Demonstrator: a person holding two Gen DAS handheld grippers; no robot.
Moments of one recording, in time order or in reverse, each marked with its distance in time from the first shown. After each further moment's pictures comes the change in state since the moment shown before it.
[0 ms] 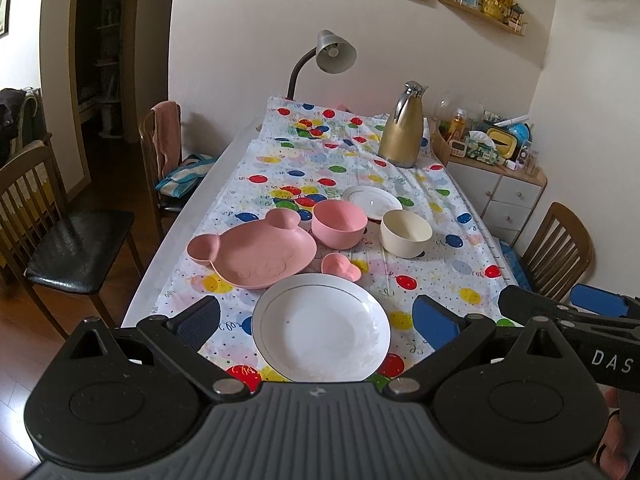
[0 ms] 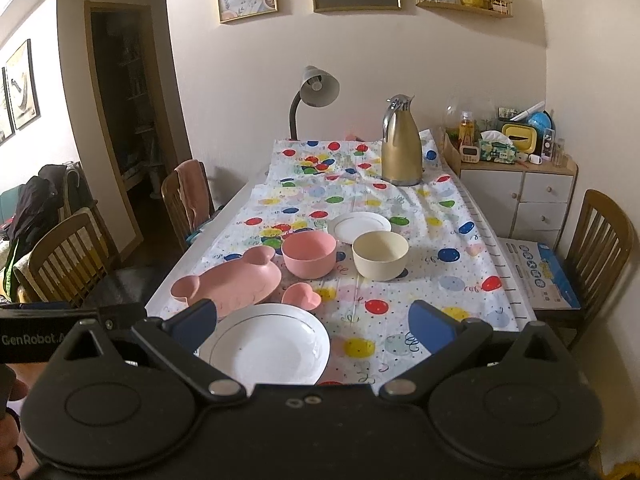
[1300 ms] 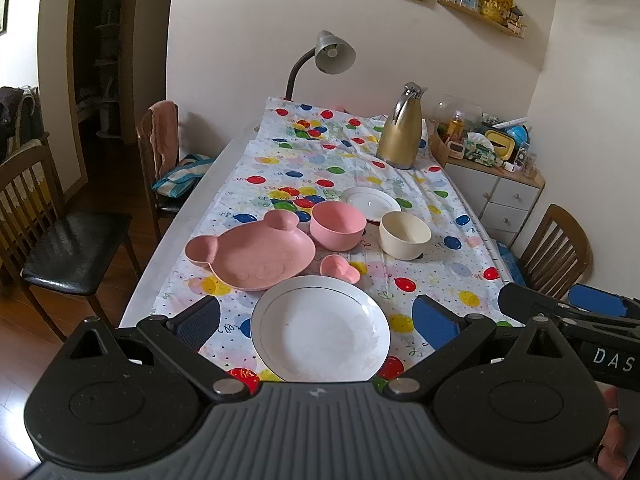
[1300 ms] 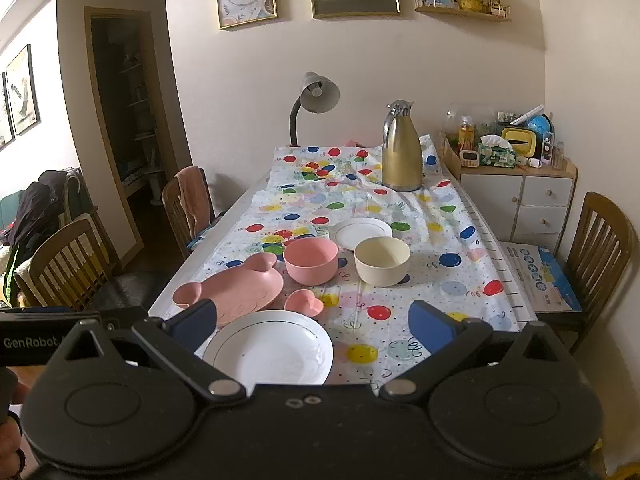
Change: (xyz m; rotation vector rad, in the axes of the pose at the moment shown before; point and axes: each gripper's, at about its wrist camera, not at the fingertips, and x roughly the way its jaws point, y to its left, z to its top) left arm -0.004 0.003 0.005 -0.005 -0.001 -0.012; right arm 0.000 0.002 0.001 -0.001 -0.011 0.005
